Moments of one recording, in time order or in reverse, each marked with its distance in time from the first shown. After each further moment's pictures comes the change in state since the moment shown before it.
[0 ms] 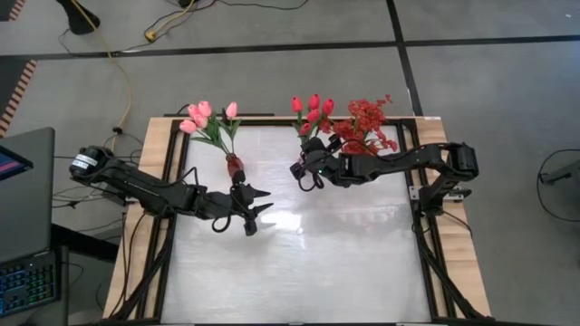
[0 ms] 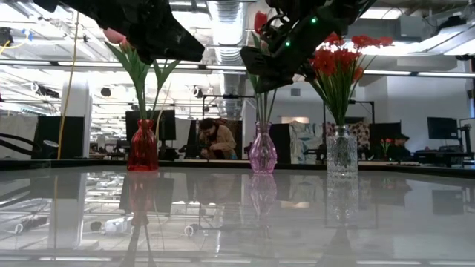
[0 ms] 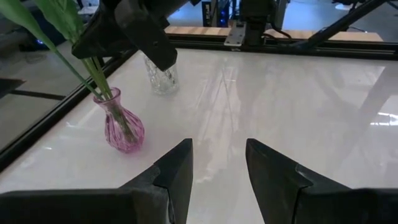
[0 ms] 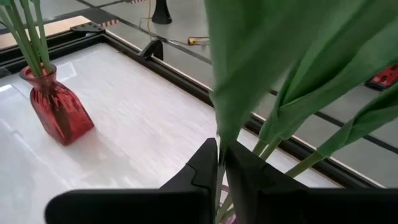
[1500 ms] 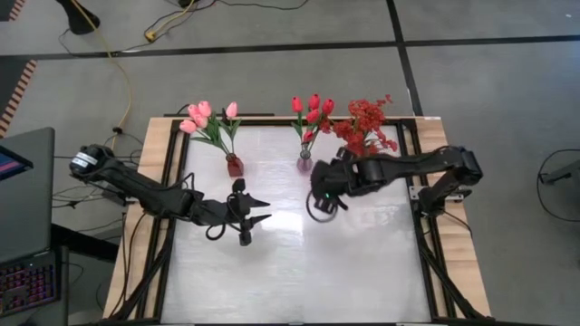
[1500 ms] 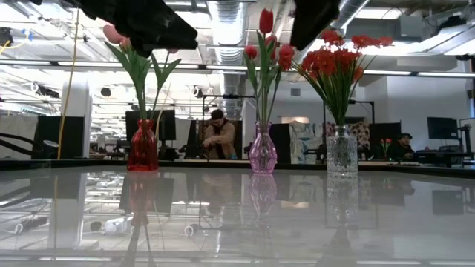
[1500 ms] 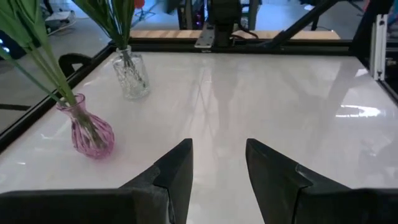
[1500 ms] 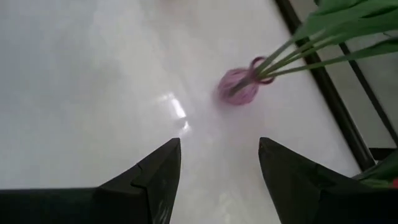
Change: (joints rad) left arm -0.081 -0.007 0.000 0.003 0.020 0.004; right arm 0.217 -0.004 0.545 -1.155 -0.288 0.082
